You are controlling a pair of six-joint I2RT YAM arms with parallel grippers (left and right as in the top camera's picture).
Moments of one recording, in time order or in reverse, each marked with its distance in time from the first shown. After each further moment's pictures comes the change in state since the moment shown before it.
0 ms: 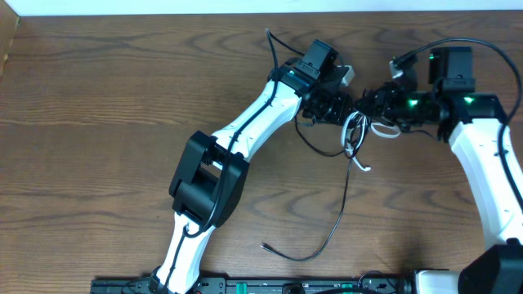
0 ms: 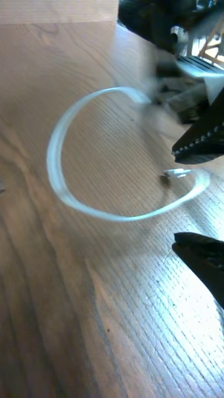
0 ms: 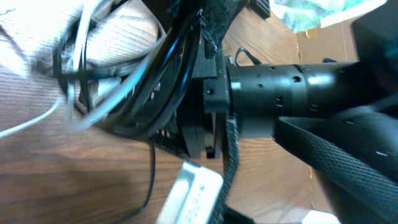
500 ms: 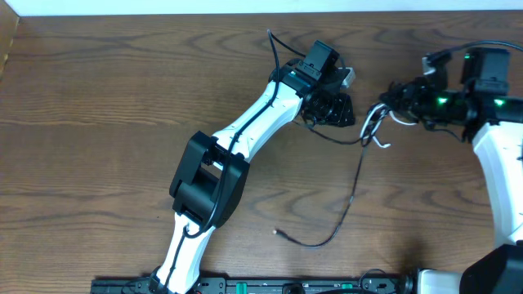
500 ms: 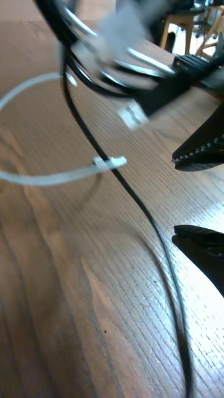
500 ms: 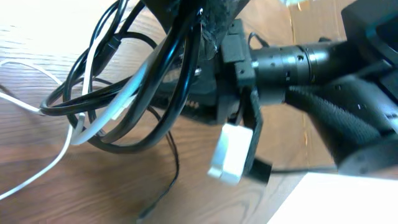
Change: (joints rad) left arm -0.003 0.000 0.000 -0.012 0.000 0.012; right arm -0.143 -0.012 0.000 0.000 -0.015 0.009
